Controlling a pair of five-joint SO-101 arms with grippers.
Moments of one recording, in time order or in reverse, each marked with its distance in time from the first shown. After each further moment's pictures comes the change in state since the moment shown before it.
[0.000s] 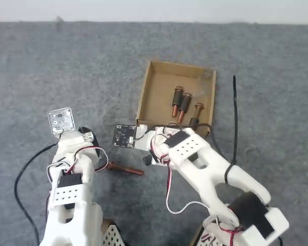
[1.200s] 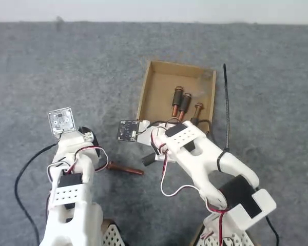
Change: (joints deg) left arm 0.0 0.0 0.0 0.0 0.0; right arm 3.1 10.0 -5.4 -0.5 2.0
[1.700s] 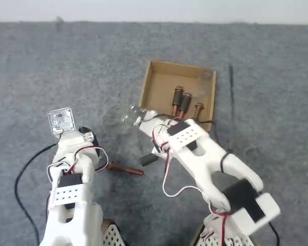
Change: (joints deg) left arm 0.0 0.0 0.0 0.0 0.0; right arm 1.6 -5.1 -0.4 3.1 -20.7
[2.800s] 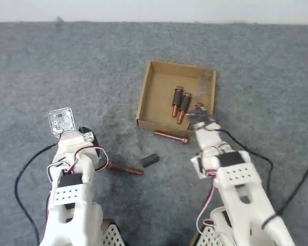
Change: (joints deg) left arm 0.0 0.0 0.0 0.0 0.0; right arm 21.8 -40.8 32.4 7.5 -15.1
